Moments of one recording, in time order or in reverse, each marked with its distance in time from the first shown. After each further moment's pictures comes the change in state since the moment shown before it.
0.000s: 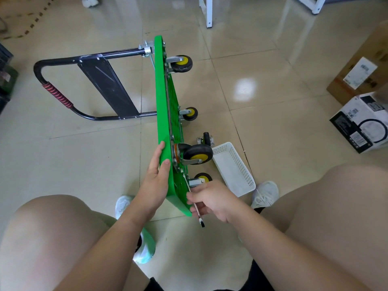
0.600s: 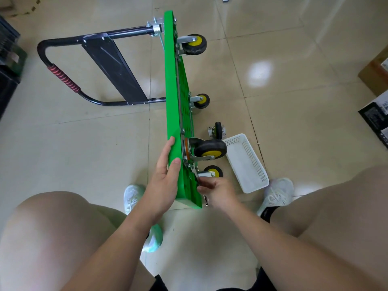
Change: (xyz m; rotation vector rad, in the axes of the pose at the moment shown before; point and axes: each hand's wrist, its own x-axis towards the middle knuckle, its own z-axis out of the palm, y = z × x) left_hand 0.000 0.003 0.000 0.054 -0.009 -0.005; right_hand 0.083 0.045 0.001 -0.043 0.153 -0.172
